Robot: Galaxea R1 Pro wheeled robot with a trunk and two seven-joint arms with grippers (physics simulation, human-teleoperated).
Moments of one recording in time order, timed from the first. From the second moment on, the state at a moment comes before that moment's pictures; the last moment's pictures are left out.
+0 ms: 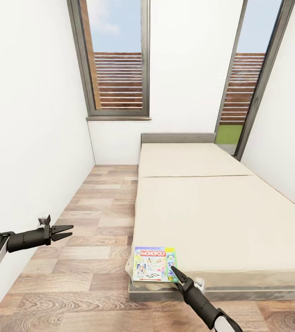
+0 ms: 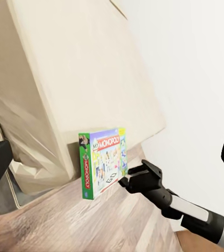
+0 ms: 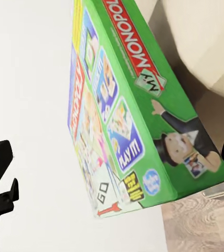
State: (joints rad) left arm -0.82 0.44 0.33 -0.46 -0.13 0.73 -1.56; right arm -0.39 0.01 -0.04 -0.41 -0.90 0.28 0.90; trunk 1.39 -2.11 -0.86
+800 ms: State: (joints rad) left arm -0.82 0.43 0.33 -0.46 -0.13 0.74 -1.56; right arm -0.39 0.01 -0.04 -0.41 -0.90 0.27 0.90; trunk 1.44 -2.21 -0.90
